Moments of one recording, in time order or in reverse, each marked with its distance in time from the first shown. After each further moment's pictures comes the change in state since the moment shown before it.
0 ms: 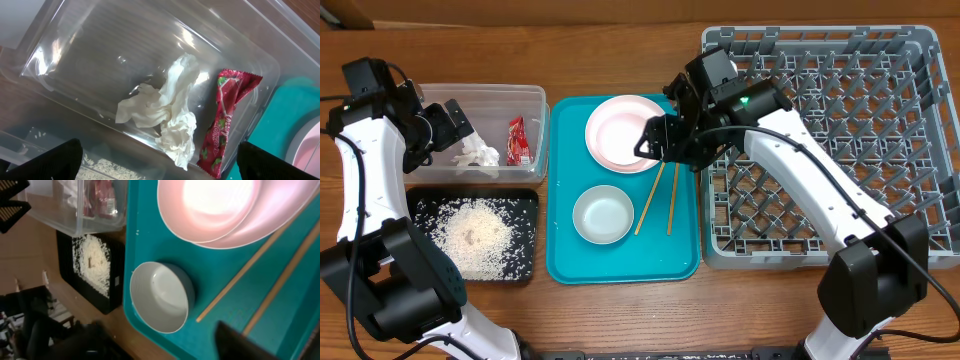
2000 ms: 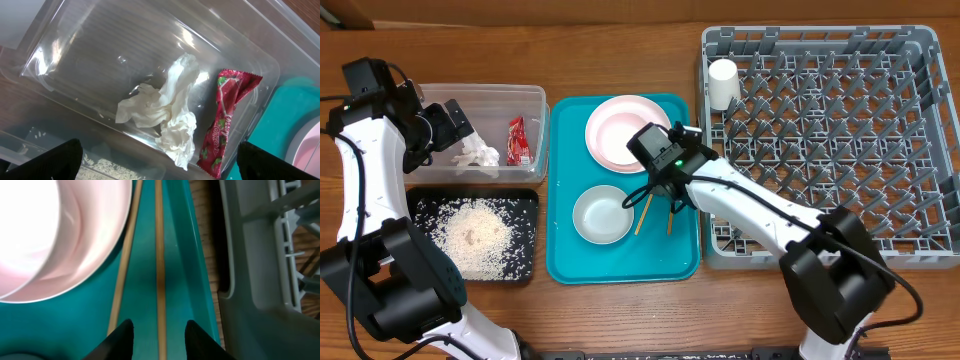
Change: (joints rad) left arm 0.000 0.000 0.000 0.000 0.000 0.000; right arm 0.246 0.059 -0.276 0.190 0.857 0.419
